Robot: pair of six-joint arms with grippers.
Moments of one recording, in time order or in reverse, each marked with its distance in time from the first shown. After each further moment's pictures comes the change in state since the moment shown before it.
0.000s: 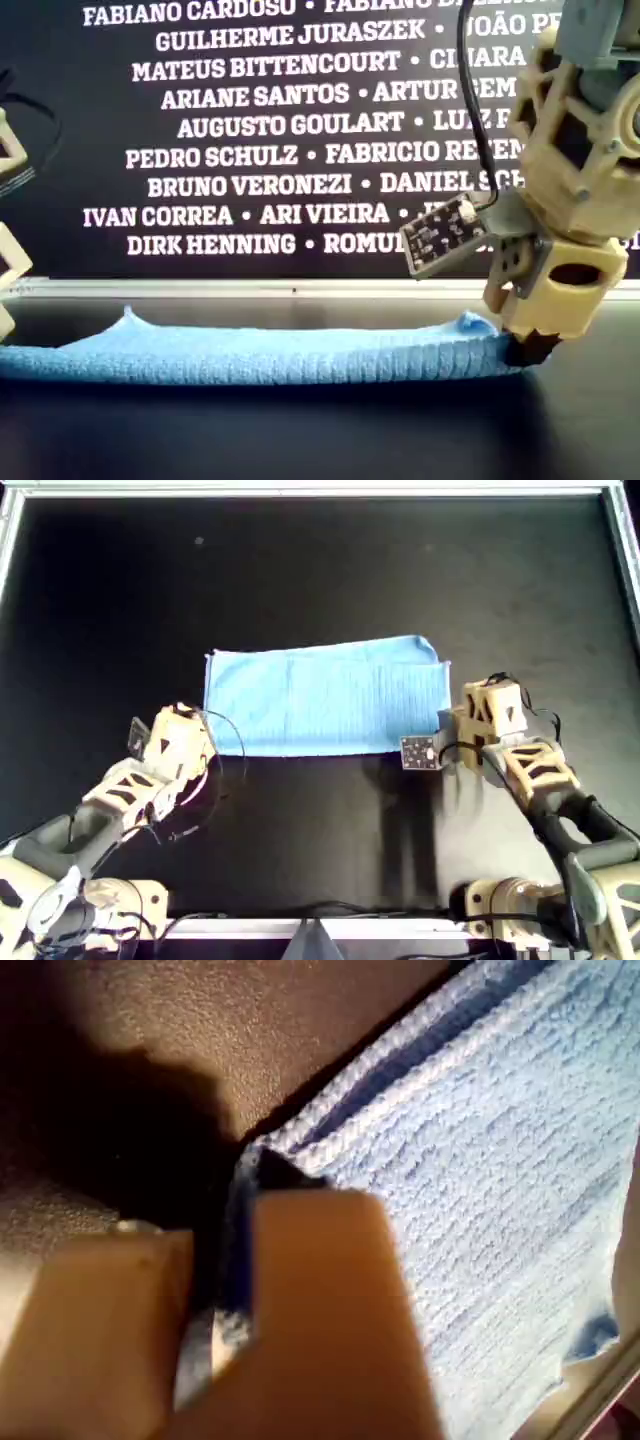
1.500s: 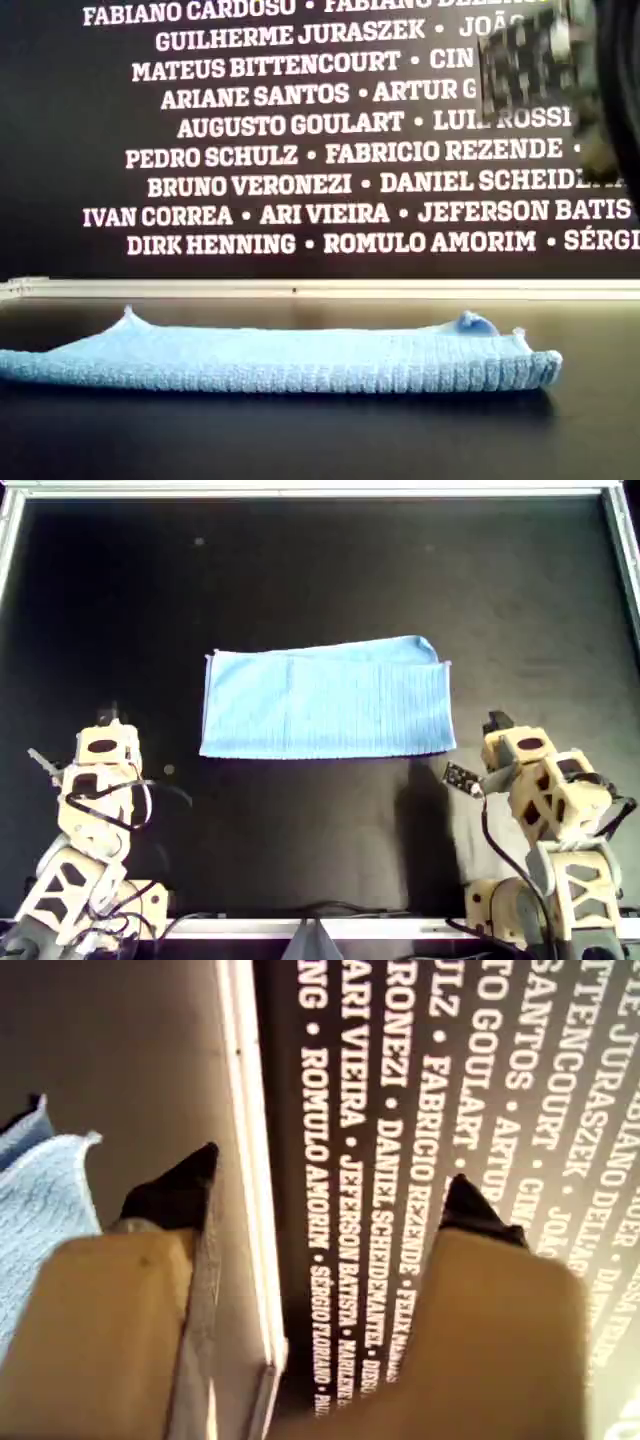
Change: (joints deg) left arm 0.0 73.3 32.0 0.0 -23.4 -0.3; right arm -8.4 77.7 40.2 0.1 1.0 -1.8
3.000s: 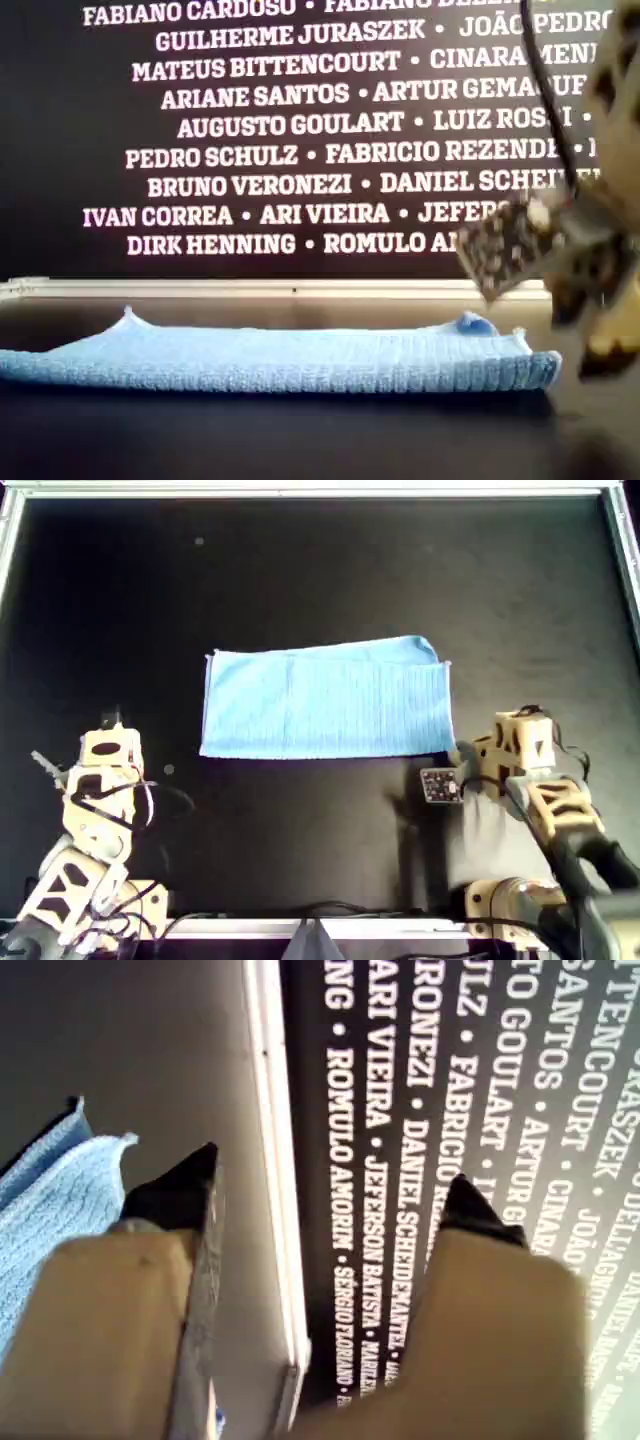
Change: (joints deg) left arm 0.0 0.2 1.6 0.1 -0.1 0.4; right arm 1.8 -63.5 -23.7 0.8 -1.0 -8.2
